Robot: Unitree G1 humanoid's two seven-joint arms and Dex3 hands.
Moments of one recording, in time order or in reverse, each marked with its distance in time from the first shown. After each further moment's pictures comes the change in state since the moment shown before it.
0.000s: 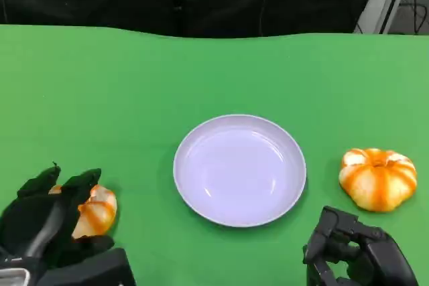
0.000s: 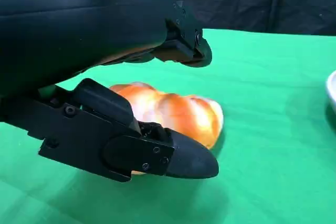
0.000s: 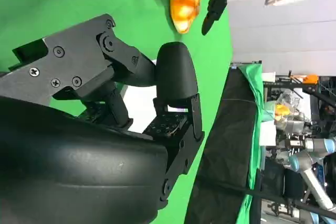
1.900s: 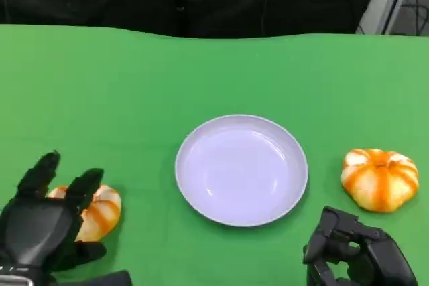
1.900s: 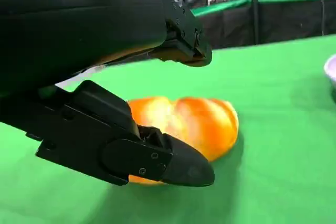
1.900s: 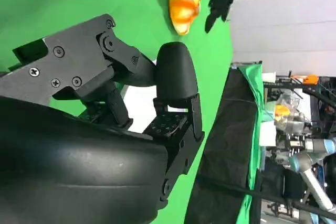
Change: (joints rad) left arm -0.019 -0.032 0.017 0.092 0.227 -0.046 0.095; right arm 0.002 0.000 0.002 -0.001 -0.004 -0.001 -0.007
